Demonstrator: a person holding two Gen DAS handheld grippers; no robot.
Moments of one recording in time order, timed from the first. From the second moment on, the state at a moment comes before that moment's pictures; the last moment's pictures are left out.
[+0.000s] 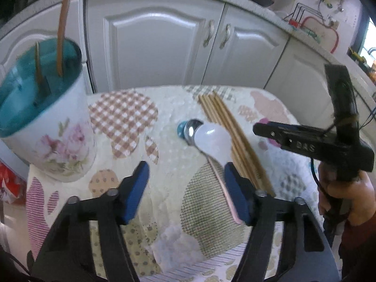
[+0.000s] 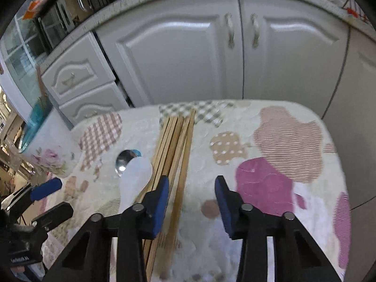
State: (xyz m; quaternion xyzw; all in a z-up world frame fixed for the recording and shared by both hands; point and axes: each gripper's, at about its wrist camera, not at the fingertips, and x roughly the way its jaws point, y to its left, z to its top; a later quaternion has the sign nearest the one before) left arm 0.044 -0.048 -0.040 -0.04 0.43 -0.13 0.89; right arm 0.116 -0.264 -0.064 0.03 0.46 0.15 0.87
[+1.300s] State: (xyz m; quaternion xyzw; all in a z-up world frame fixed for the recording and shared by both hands) left arm 0.065 -0.061 -0.071 -0.06 0.48 -0.19 0.85; right arm 0.119 -0.287 -0.084 0.07 0.50 0.18 0.85
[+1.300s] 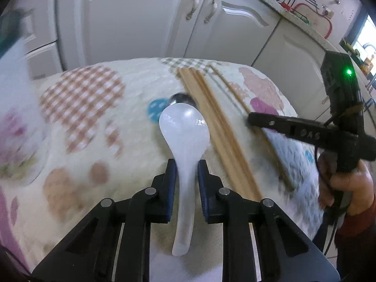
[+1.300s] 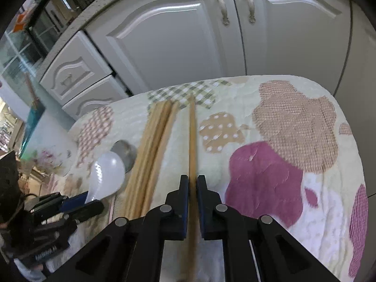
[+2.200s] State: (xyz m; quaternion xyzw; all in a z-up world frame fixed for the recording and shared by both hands) left arm 0.022 -0.017 -0.073 0.01 0.50 -0.16 0.85; right arm 0.145 -0.249 -0.087 -0.03 0.51 0.17 0.84
